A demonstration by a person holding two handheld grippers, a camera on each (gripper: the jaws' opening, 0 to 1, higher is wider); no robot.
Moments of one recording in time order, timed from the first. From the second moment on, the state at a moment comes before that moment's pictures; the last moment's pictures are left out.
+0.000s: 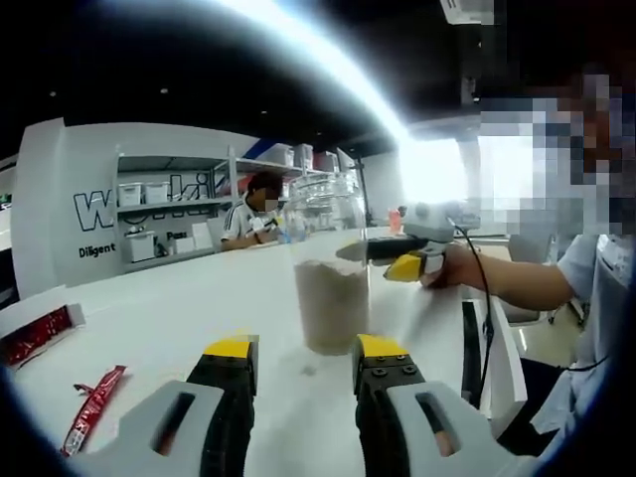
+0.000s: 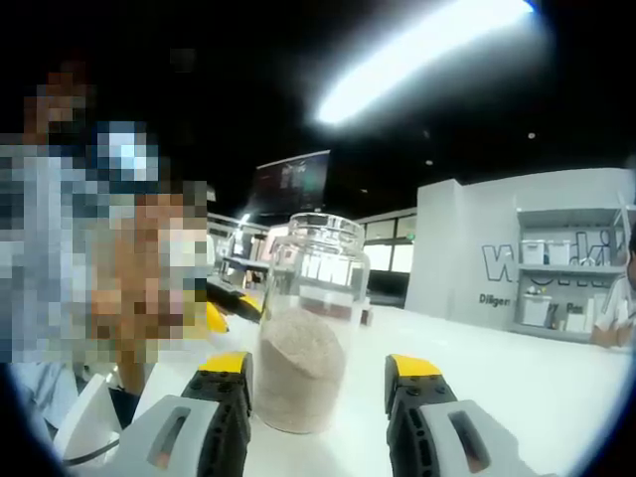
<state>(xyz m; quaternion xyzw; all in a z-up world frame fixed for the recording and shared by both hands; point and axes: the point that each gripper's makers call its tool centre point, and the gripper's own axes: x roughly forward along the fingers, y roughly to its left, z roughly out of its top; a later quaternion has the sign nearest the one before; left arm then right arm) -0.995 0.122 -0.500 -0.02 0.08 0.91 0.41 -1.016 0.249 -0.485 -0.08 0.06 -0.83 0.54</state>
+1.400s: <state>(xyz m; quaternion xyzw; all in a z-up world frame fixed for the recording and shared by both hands) -0.999 0.149 -0.494 -0.01 0.07 0.90 0.43 -1.017 0.249 -0.483 -0.09 0.06 -0.83 0.54</state>
